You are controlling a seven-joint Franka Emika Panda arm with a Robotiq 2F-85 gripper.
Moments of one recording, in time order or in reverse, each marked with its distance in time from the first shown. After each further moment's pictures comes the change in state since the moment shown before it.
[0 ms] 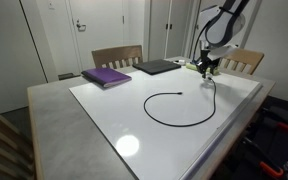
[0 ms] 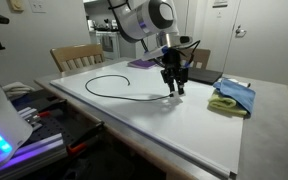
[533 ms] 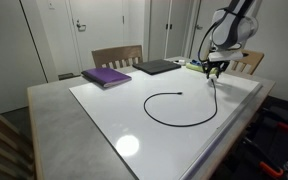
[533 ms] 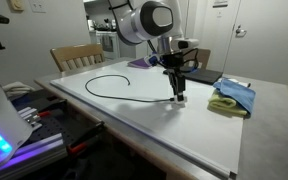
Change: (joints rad) arm -0.002 -0.016 -0.059 -0.109 0.220 0.175 0.203
